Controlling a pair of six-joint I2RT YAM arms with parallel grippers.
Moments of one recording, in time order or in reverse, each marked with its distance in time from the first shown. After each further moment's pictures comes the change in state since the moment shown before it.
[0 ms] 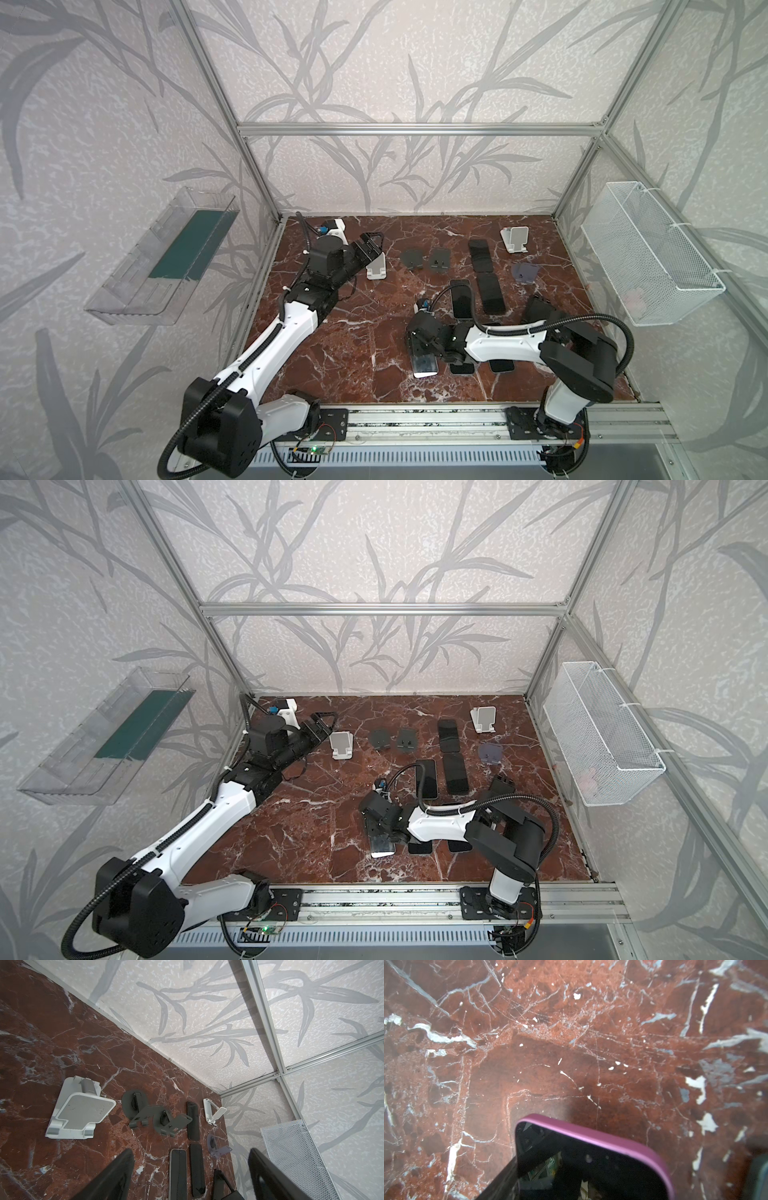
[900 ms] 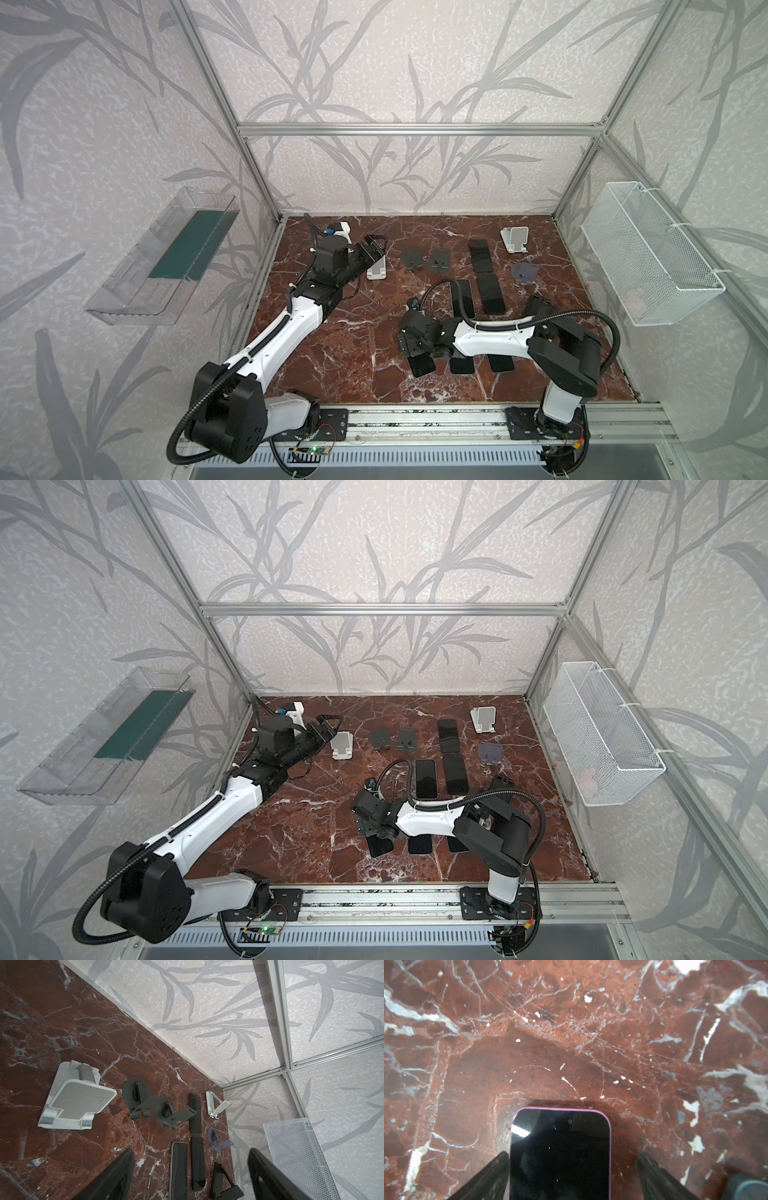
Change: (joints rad) left arm 0.000 0.058 -0.004 0.014 0.036 -0.026; right arm 0.015 0.090 0.151 -0.184 0.043 -0.173
